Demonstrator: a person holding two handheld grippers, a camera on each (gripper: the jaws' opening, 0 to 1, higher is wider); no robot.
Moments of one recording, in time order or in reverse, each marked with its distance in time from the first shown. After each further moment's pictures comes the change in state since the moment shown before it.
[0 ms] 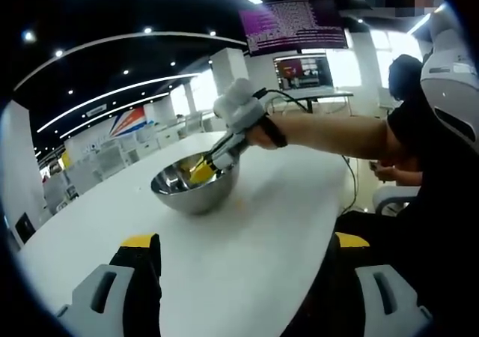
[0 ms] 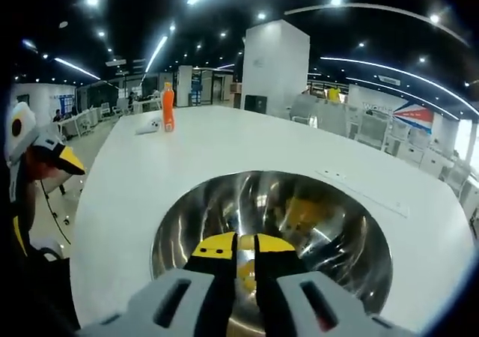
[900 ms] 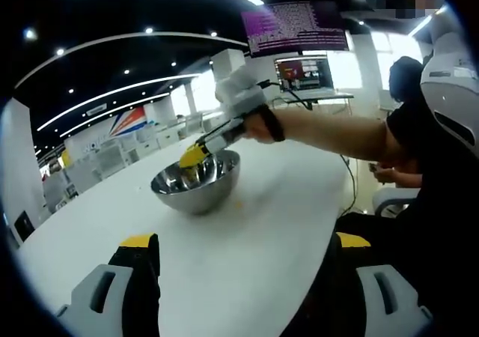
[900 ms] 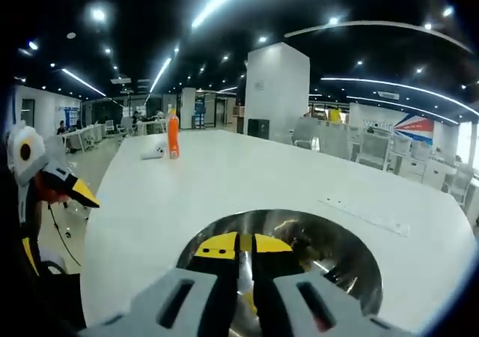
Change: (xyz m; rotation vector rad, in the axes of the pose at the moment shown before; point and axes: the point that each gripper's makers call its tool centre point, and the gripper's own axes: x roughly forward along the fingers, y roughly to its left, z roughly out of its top) left arm -0.001 0.004 0.001 -0.008 -0.003 0.002; right arm 0.002 -0.001 0.037 0.041 -0.097 0.026
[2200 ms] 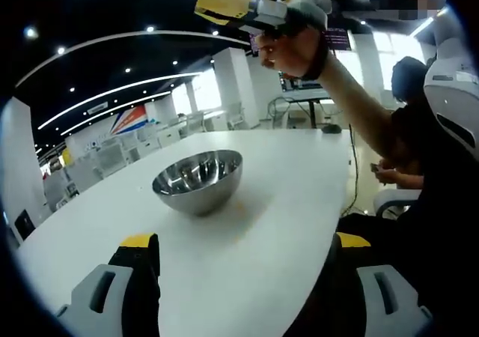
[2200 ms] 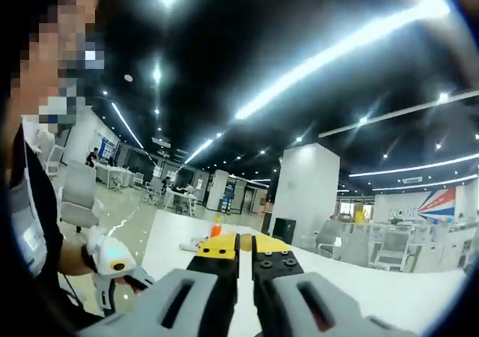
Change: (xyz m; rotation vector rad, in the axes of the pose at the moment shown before) left arm 0.003 0.000 0.002 -0.006 0.007 0.003; right arm -0.144 0.077 0.194 -0.084 -0.570 0.158
